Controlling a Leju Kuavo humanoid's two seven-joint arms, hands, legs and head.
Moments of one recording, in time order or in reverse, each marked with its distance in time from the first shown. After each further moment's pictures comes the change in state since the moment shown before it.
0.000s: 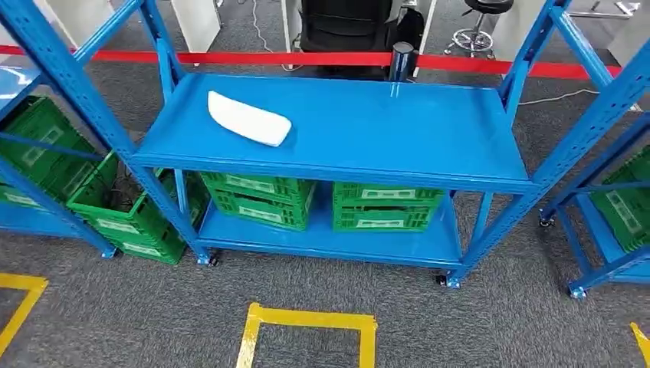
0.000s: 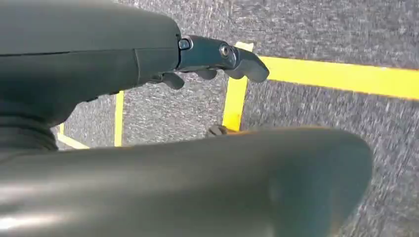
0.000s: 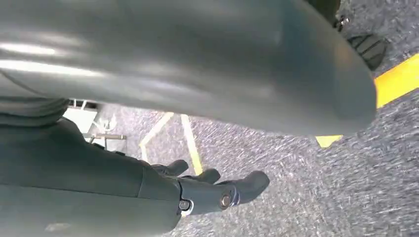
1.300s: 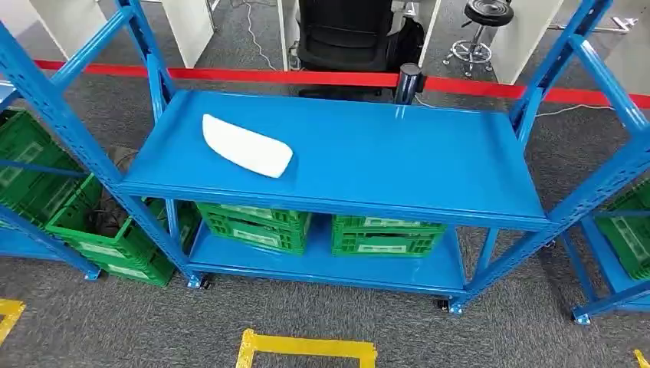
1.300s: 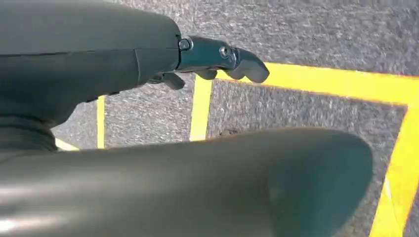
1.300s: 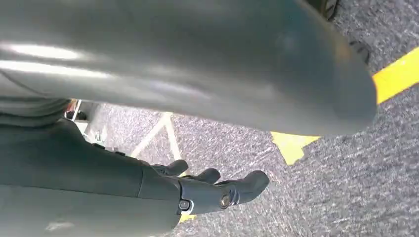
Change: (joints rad) left arm -0.002 -0.005 -0.002 -0.002 -0.012 0.006 0.003; right arm -0.005 -0.010 -0.001 0.000 -0.022 -0.011 -0.003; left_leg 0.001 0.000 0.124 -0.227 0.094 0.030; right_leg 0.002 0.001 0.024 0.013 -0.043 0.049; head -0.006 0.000
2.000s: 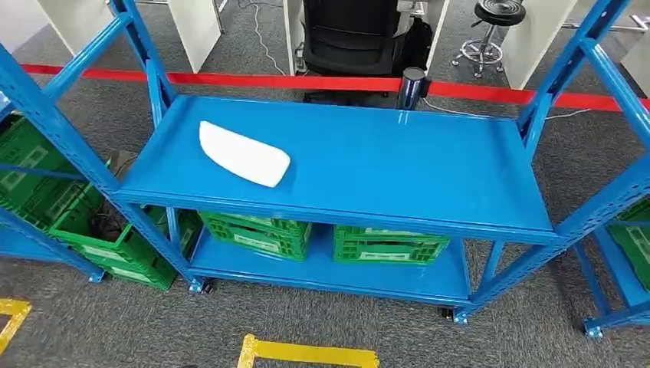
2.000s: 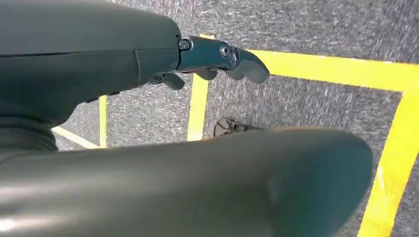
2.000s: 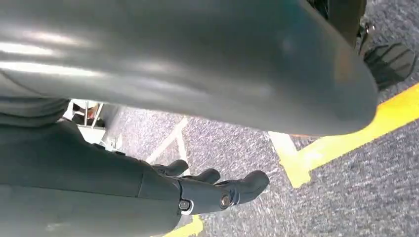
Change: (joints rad) left arm -0.002 0.000 0.001 -0.001 0.015 -0.021 0.021; right arm 0.002 0.018 0.001 0.000 0.001 0.054 0.055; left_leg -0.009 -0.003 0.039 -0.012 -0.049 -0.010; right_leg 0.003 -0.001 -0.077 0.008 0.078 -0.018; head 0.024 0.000
